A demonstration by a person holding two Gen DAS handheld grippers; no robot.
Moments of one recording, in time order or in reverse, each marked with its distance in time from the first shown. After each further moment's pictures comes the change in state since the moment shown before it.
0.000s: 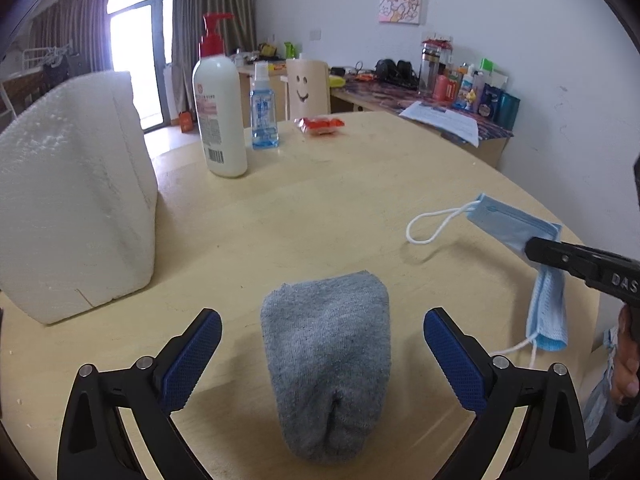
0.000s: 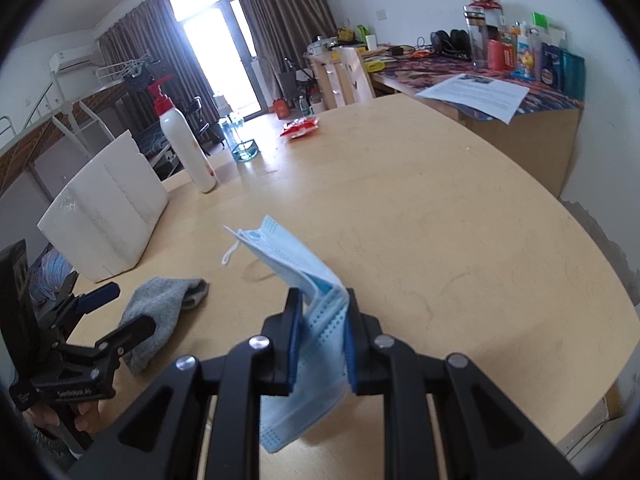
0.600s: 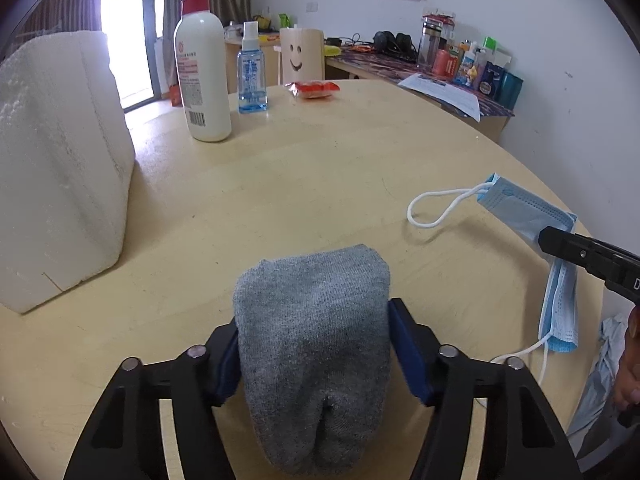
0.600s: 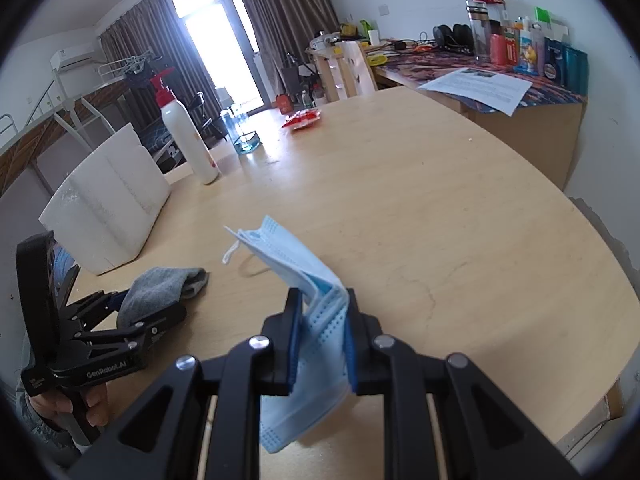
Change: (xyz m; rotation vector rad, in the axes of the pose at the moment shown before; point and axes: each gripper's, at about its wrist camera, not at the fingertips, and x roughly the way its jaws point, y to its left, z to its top) left arm 0.025 -0.001 -0.005 -0.013 0.109 -0.035; right arm 0.002 -0.003 -0.004 -0.007 0.017 0.010
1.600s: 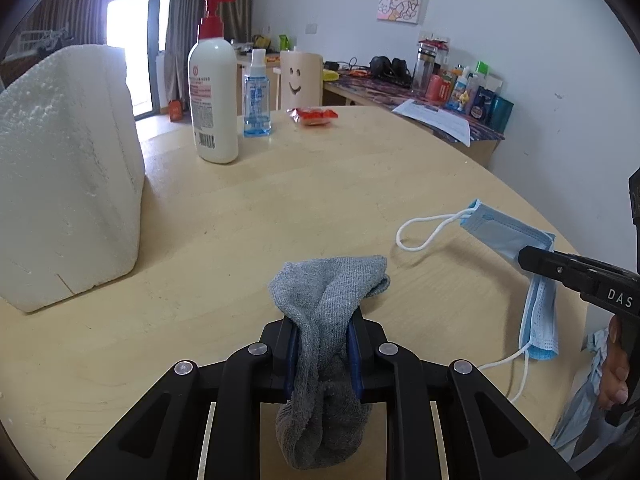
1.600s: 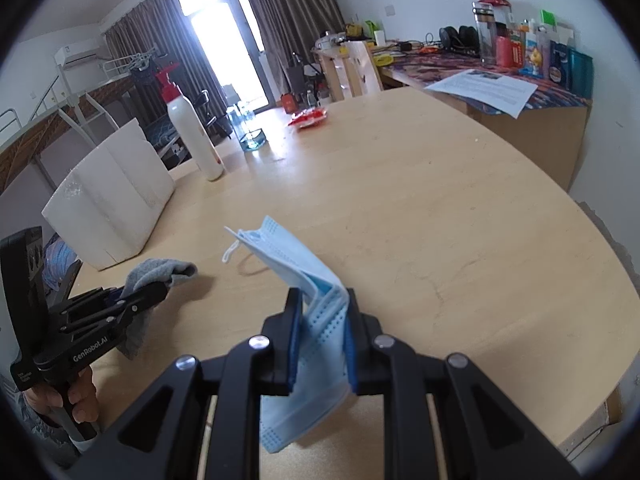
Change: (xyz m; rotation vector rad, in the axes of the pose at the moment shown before) left arm -0.024 0.008 -0.005 -0.018 -0.089 -0.033; right arm -0.002 0.002 -0.003 -0.017 -0.008 0.013
